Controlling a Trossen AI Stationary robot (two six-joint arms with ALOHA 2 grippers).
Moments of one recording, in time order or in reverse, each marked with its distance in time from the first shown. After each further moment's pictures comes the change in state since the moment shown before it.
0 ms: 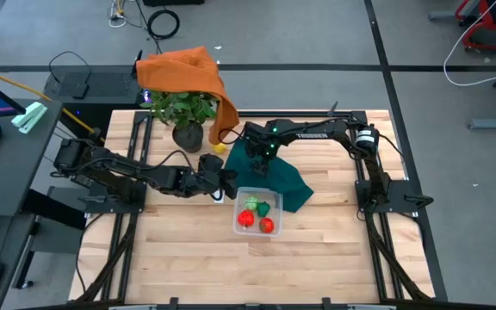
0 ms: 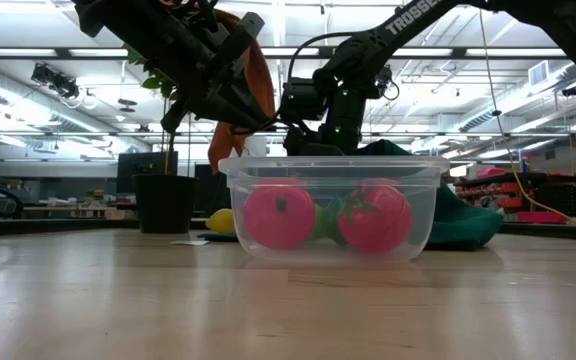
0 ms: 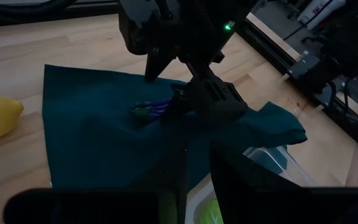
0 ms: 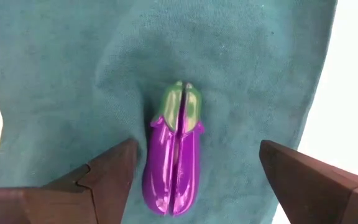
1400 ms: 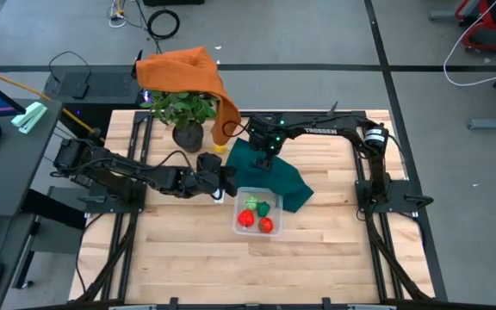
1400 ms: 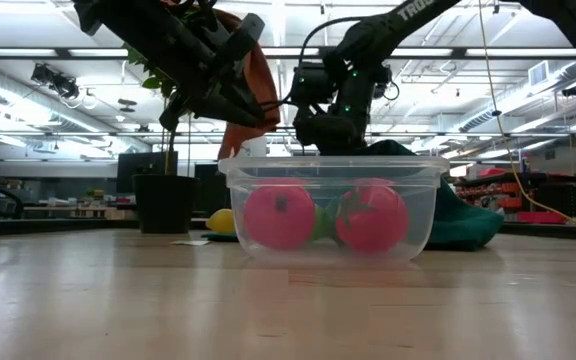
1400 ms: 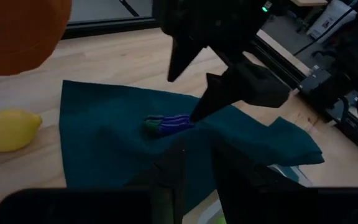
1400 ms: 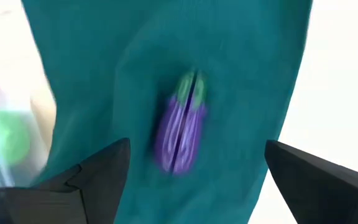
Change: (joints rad) left arm -0.004 0.000 0.000 0.007 -0.078 0.006; right arm -0.031 -0.082 0.000 -0.066 -0.074 -0.033
